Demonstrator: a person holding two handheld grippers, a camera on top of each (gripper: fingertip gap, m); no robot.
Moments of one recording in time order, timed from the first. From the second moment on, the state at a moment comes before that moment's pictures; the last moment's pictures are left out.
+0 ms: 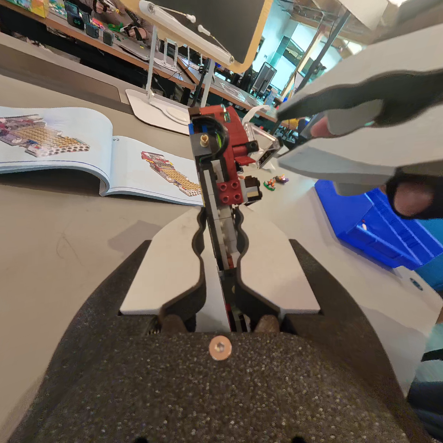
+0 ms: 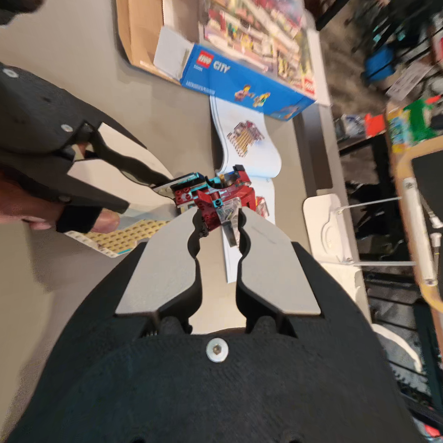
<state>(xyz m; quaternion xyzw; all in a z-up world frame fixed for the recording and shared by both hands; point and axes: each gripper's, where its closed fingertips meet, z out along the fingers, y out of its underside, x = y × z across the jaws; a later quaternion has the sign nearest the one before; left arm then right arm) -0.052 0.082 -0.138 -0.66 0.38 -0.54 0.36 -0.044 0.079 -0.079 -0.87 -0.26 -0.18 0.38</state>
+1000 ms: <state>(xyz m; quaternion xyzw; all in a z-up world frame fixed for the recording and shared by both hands) -0.052 0.073 -0.139 -0.66 0.25 -0.69 0.13 -0.057 0.080 -0.114 -0.77 -0.39 -0.30 0.41</state>
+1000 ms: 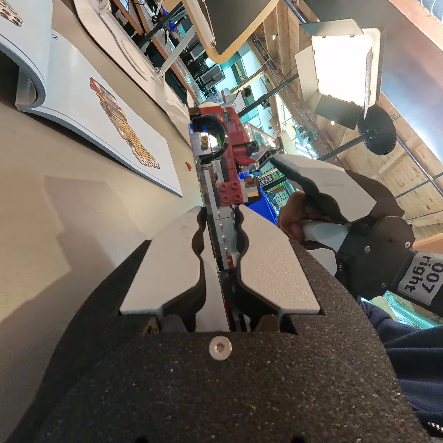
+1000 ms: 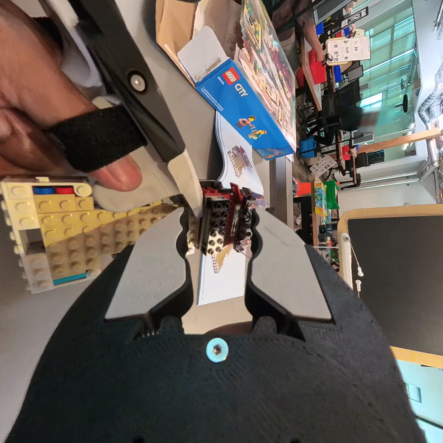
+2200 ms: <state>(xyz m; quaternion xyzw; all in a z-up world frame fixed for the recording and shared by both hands) -0.059 0.082 -0.136 -0.66 0.35 -0.59 0.31 -0.057 0.078 -0.099 -0.77 -0.34 -0.26 0.47</state>
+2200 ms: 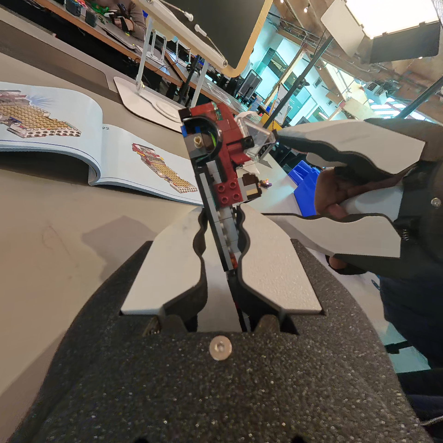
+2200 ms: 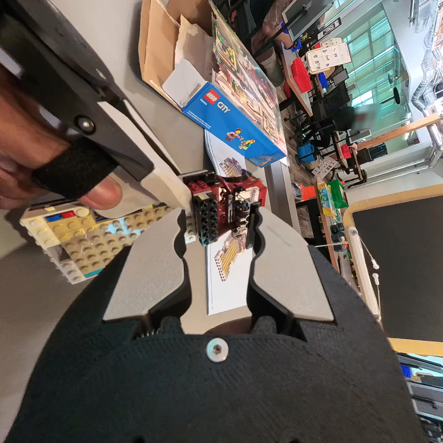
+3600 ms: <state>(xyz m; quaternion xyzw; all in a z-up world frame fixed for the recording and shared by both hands) -0.058 0.083 -0.135 -0.66 0.38 -0.57 0.32 -0.052 0.083 -0.100 -0.76 -0.36 -0.30 0.45</state>
